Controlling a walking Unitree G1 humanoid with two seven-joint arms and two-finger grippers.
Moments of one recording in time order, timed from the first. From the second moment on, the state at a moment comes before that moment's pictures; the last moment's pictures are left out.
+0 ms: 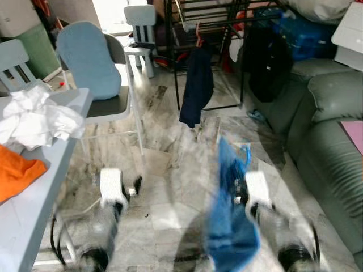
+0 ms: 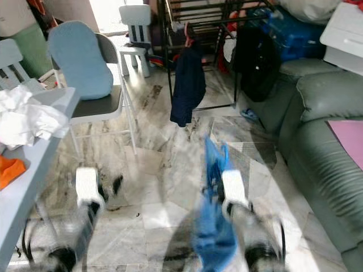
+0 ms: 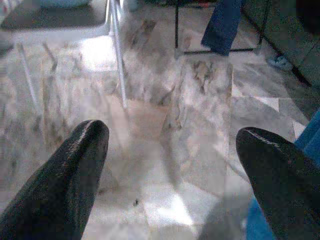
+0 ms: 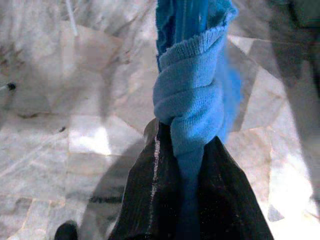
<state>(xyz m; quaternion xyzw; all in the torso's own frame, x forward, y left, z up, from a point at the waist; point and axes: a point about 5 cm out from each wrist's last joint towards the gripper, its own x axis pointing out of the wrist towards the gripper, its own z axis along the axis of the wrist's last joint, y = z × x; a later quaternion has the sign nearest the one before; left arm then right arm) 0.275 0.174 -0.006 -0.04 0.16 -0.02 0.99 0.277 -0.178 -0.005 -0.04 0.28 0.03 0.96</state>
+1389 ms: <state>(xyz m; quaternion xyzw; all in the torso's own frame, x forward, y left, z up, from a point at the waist) 0.283 0.173 0.017 -0.12 0.09 0.01 0.99 0.275 -0.197 0.038 -0.07 0.19 -0.07 0.98</state>
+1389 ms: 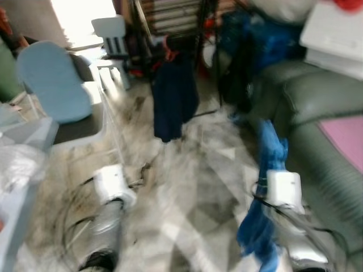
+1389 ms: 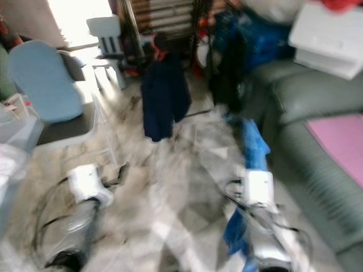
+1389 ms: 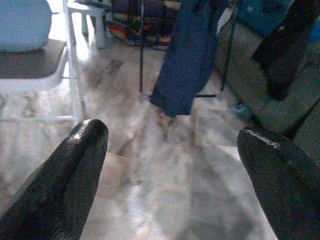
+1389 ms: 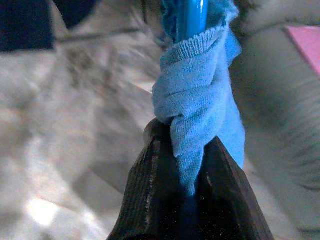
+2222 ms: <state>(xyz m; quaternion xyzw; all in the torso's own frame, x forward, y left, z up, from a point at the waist) 0.308 0.132 0.041 -0.15 0.06 -0.02 0.99 0.292 -0.207 0.048 -0.11 0.18 -0.03 0.98</state>
